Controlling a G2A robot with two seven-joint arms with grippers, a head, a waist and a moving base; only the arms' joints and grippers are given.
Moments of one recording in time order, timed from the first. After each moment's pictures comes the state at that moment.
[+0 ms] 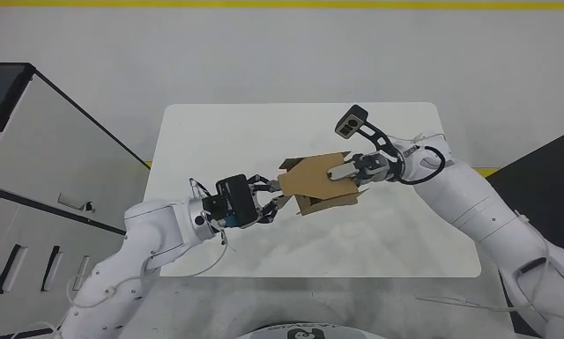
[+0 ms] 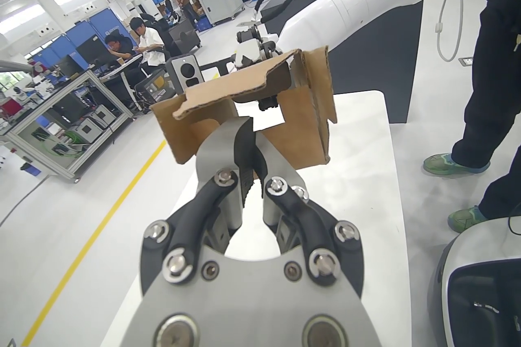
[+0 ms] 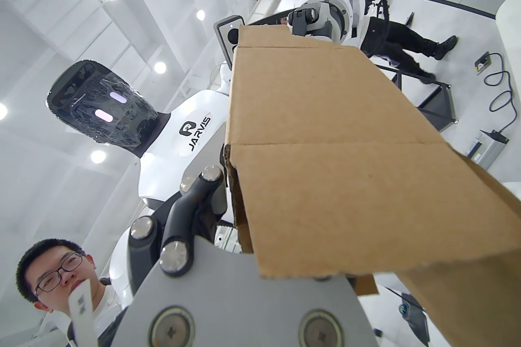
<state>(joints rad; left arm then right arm) 1.53 -0.99 -1.27 -2.17 1.37 -0.73 0.04 -0.77 -0.93 0.64 -1.30 1.27 -0.28 1.54</state>
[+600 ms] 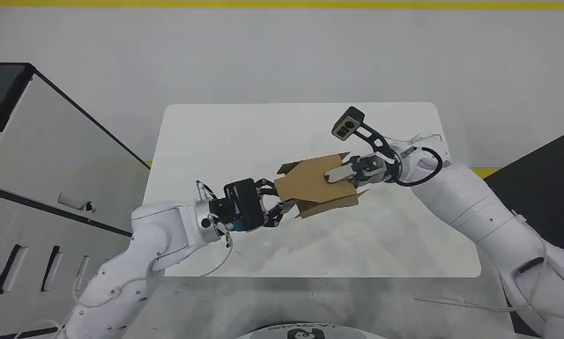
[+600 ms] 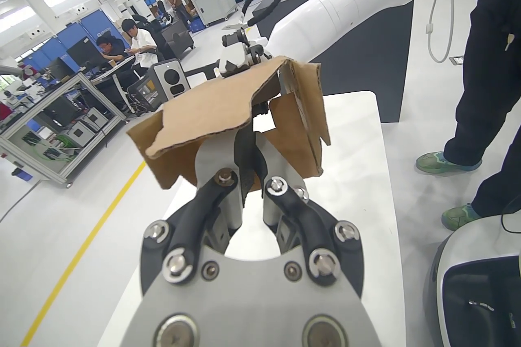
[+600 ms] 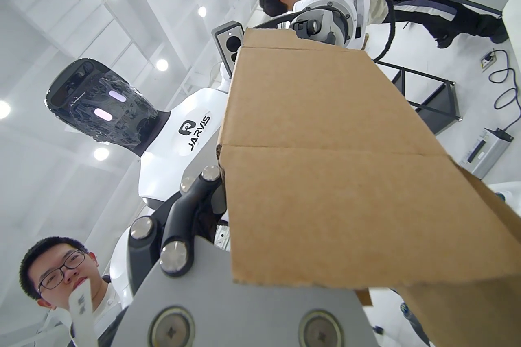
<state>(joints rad) 1.52 -1.00 -1.24 -2.17 1.38 -0.72 0.03 -0.77 -0.94 0.63 -1.30 1.27 -0.28 1.54</state>
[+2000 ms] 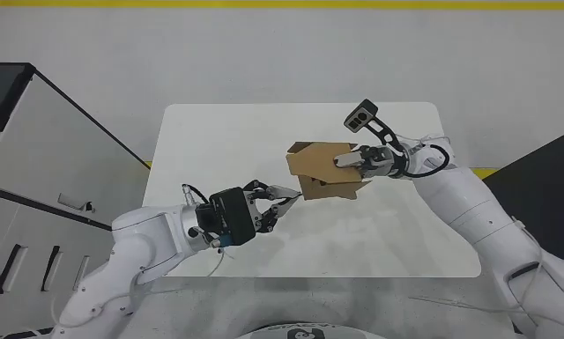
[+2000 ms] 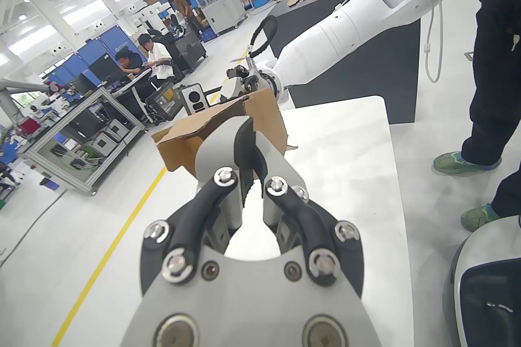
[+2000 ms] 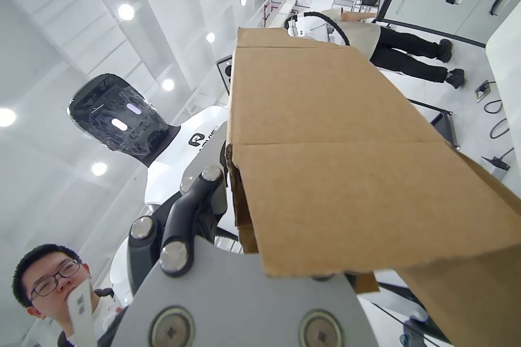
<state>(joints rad) 1.58 -0.99 -1.31 -2.28 1.39 -0.72 0.02 -0.84 -0.97 0.76 -1.25 1.24 -0.27 1.54</state>
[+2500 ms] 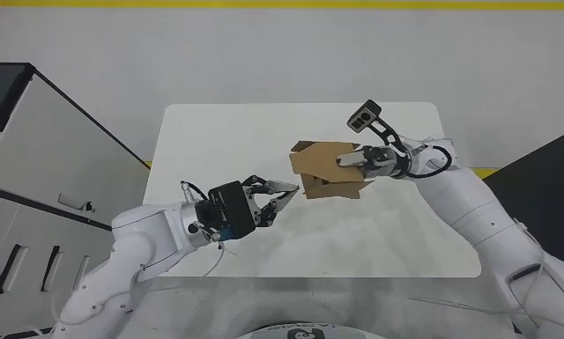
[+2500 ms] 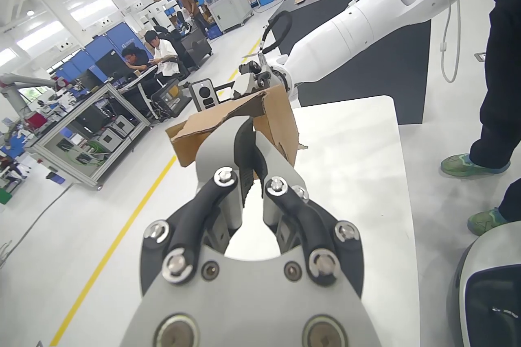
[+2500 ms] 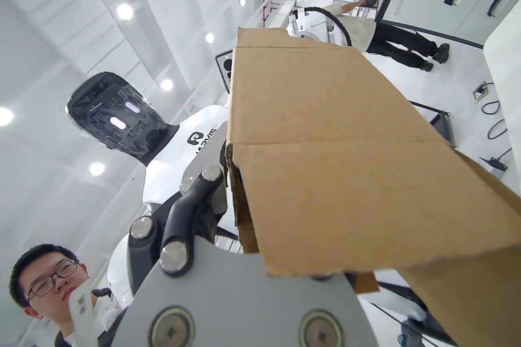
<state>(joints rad) 1.58 -0.99 -1.32 -2.28 1.38 -0.69 0.01 -0.85 -0.97 0.78 -1.23 1.24 -0.27 1.54</state>
